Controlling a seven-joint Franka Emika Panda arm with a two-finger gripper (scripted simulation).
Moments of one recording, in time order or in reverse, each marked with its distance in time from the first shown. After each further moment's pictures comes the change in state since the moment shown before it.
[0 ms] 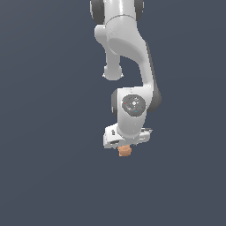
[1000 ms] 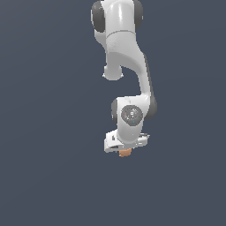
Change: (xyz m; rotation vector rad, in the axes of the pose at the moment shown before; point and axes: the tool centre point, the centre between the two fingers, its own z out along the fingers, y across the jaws) arm 0.000 0.000 0.045 0.000 -0.001 -0.001
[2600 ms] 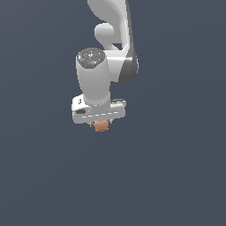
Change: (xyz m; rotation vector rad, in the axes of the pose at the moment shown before) arm -0.077 0.099 -0.150 0.000 0.000 0.001
